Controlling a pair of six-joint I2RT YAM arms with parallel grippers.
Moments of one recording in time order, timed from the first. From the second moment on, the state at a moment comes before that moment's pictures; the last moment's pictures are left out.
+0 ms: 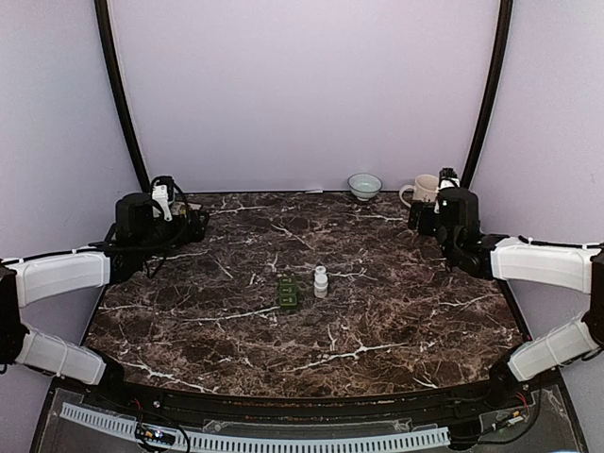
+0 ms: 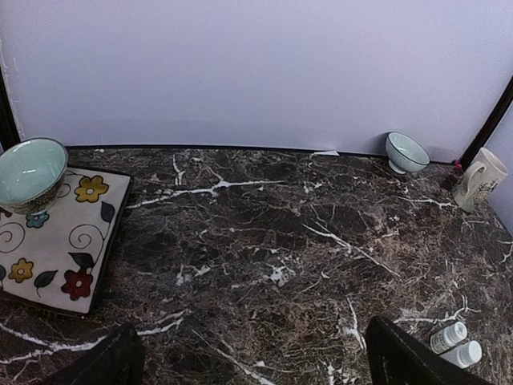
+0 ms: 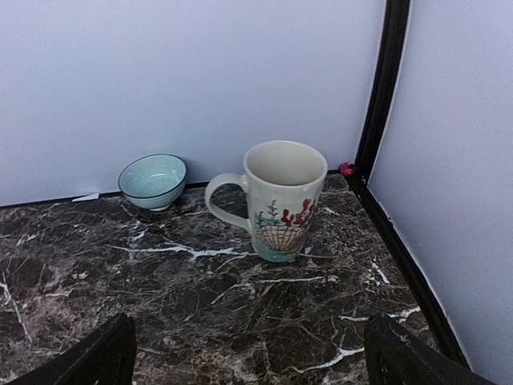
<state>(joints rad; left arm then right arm) -0.33 1.24 0.66 0.26 -0.07 -0.26 0.49 1.31 0.73 0.27 0.61 0.20</state>
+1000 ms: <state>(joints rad) -0.51 1.53 0.90 0.05 0.13 -0.33 0.90 1.74 1.36 -0.34 0.23 0.26</state>
